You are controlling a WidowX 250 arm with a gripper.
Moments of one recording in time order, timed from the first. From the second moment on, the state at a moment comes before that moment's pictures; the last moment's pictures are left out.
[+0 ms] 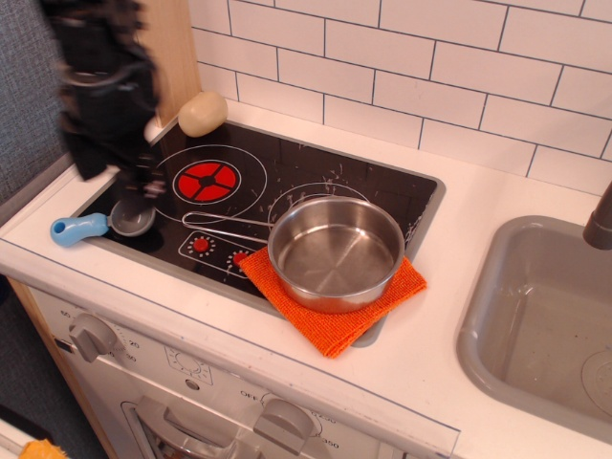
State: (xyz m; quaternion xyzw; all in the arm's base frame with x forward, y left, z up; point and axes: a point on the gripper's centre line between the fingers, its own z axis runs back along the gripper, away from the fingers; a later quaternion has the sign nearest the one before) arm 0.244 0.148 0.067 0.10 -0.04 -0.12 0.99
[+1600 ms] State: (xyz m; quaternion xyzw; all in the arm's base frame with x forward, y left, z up) arm 0.251 0.152 0.046 0.05 -0.01 -0.11 0.99
